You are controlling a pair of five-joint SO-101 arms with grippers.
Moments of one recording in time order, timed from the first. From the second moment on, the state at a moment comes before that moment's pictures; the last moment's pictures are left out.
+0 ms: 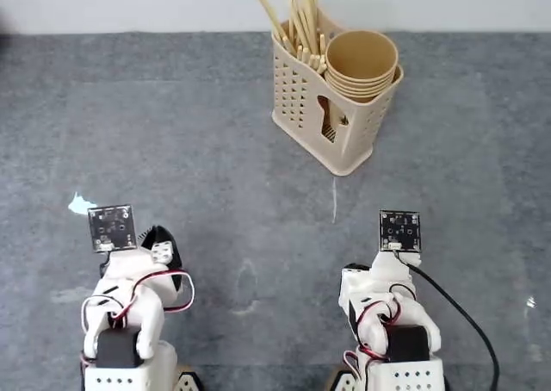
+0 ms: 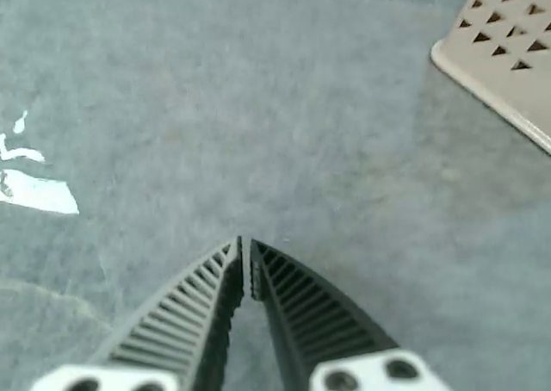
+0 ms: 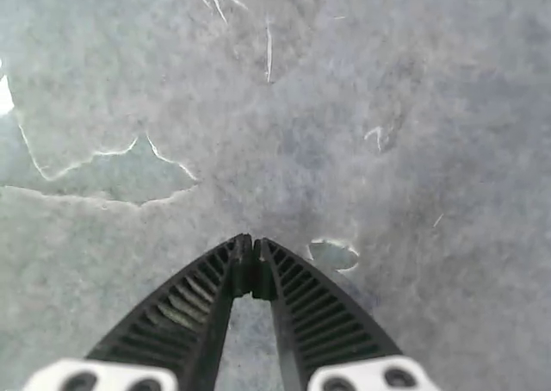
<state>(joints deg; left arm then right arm) -4.2 -103.3 94.0 60.8 16.0 -6.3 -103.3 95.6 69.8 -7.9</state>
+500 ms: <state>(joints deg) -7.5 -103.3 97.1 65.5 7.3 -6.4 -103.3 95.6 74.2 -7.9</state>
